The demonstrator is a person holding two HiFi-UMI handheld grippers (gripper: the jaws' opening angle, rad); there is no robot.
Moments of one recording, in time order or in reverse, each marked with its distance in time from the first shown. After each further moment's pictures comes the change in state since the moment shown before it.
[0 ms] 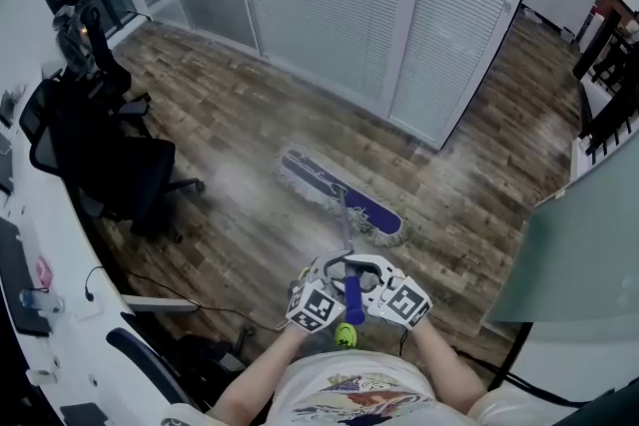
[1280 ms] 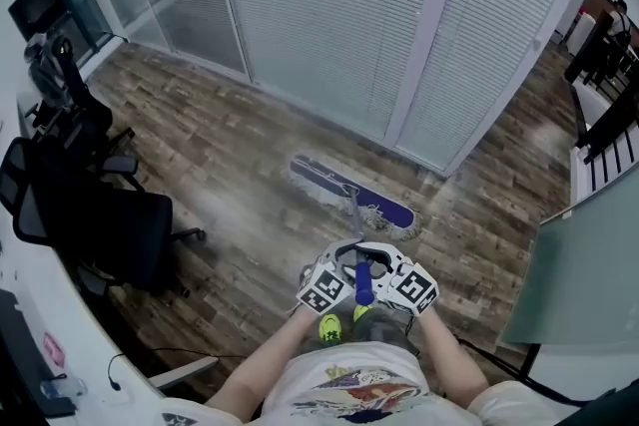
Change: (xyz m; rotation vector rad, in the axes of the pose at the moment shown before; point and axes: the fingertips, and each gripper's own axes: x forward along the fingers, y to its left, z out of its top) left arm 0.086 0.315 -0.014 -0.035 -0.030 -0.166; right arm 0.209 -0.259 0.042 0.044 0.035 -0.144
